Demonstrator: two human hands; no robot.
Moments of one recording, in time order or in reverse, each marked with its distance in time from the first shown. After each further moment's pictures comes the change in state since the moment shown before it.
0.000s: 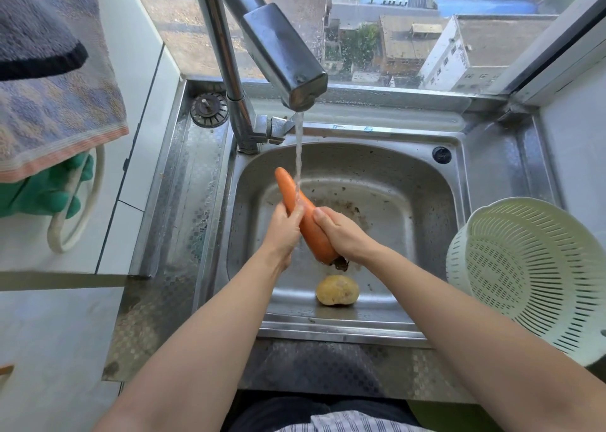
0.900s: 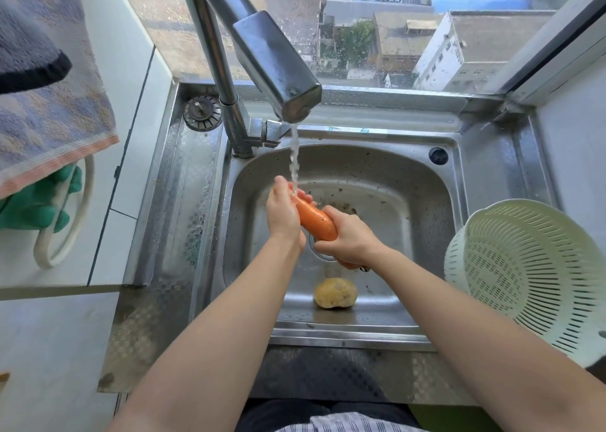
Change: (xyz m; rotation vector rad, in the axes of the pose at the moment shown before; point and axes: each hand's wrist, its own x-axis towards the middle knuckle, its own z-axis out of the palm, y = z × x) left_hand 0.012 0.028 0.028 -0.421 0.188 0.002; right_hand 0.003 0.013 -0.016 -0.280 0.044 0.015
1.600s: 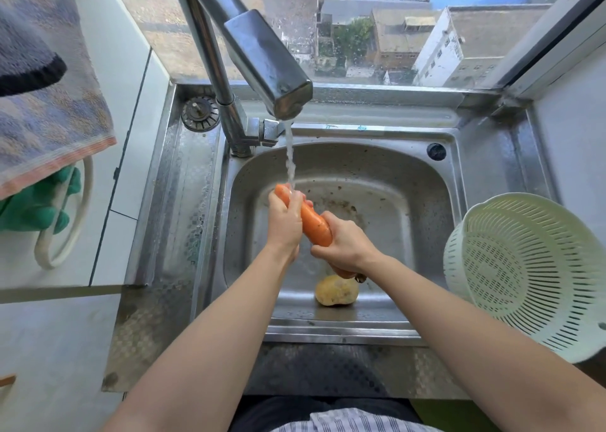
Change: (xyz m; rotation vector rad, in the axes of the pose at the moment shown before) left_hand -0.002 -0.017 -0.018 0.278 -0.179 0.178; right_hand -0.009 0.001 0.014 -0.003 0.038 -0.027
